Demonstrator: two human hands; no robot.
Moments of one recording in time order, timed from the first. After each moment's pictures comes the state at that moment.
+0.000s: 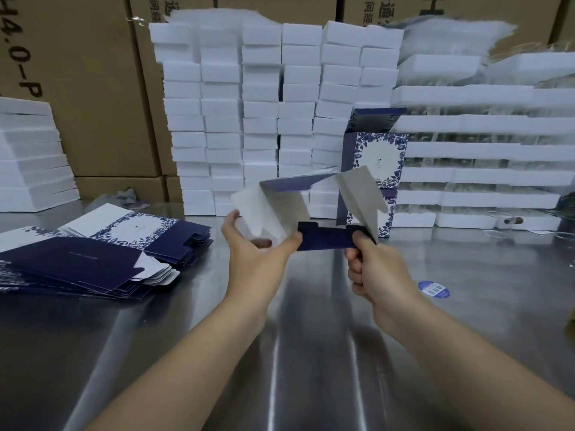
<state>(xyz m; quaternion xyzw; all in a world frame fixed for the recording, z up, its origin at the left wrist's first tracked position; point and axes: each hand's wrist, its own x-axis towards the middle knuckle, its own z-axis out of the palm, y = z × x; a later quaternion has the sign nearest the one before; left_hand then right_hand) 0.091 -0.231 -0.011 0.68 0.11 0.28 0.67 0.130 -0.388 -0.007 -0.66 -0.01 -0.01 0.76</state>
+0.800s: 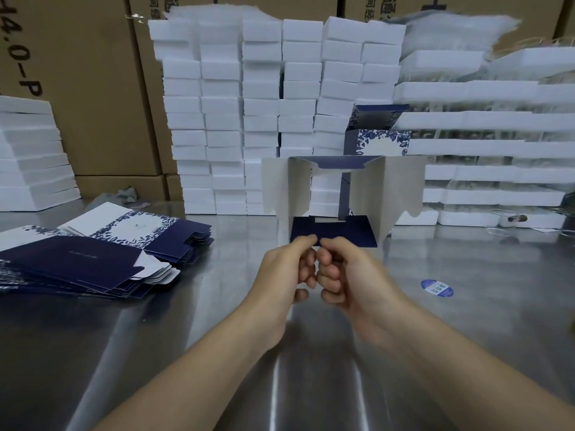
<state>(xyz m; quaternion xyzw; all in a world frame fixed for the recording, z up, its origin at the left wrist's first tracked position) 0.084 -0.252 -0.011 0.68 0.04 0.09 0.73 0.111 -0.371 -0.009 -0.60 -0.12 0.13 0.78</state>
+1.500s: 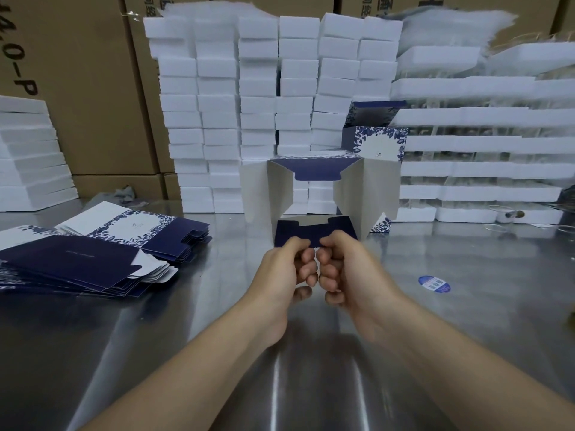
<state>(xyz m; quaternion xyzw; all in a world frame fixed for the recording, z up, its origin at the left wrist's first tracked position) 0.089 -0.251 -0.016 0.65 0.03 0.06 0.75 0.111 -0.371 -0.008 -0.63 -0.07 0.12 0.76</state>
